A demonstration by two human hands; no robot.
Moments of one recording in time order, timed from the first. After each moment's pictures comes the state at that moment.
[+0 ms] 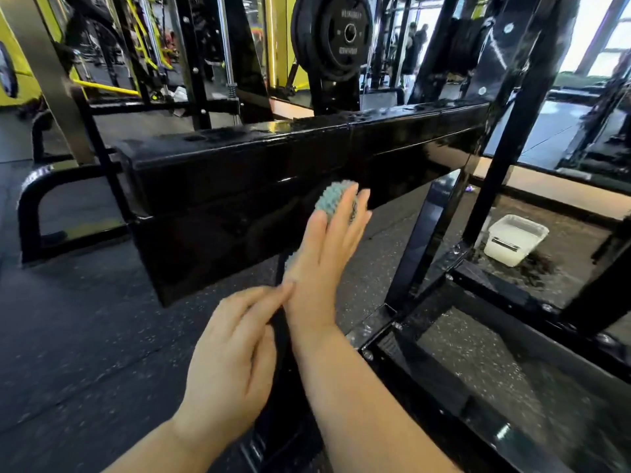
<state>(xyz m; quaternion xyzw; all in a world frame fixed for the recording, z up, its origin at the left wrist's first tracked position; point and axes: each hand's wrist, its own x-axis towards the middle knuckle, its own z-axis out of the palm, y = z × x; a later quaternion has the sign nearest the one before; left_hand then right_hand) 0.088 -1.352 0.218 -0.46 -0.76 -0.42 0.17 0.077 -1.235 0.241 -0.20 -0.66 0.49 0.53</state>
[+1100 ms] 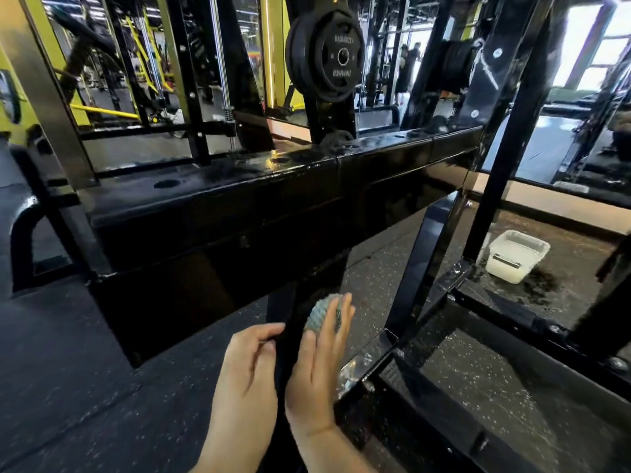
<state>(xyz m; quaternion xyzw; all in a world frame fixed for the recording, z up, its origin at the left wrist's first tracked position) 0.090 -1.308 0.204 -0.20 -0.77 -0.60 -0.03 0.090 -1.231 0.145 -0.21 -0.70 0.48 0.49</state>
